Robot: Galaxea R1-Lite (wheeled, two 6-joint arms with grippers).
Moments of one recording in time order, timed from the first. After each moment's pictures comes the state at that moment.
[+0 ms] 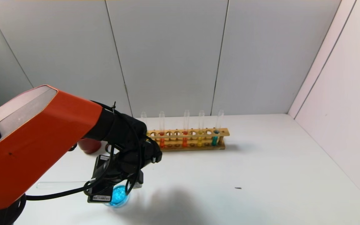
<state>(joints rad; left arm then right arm) -0.59 2.19 -1.41 1.09 0.70 0.57 0.00 0.00 -0.02 0.05 -0.01 0.01</state>
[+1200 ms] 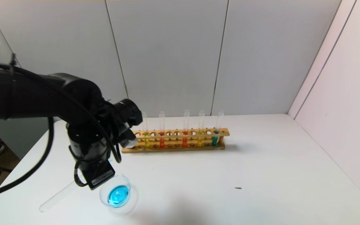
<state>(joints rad) -0.53 1.83 -1.43 1.02 0.41 0.19 0.00 0.00 -0.02 0.05 -0.01 0.01</state>
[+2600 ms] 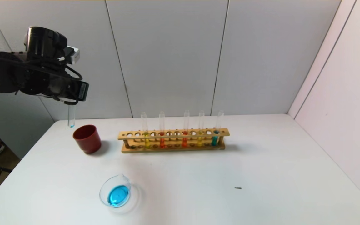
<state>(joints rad) -0.10 1.82 -1.49 0.14 0.34 0.13 0.00 0.00 -0.02 0.05 -0.01 0.01</state>
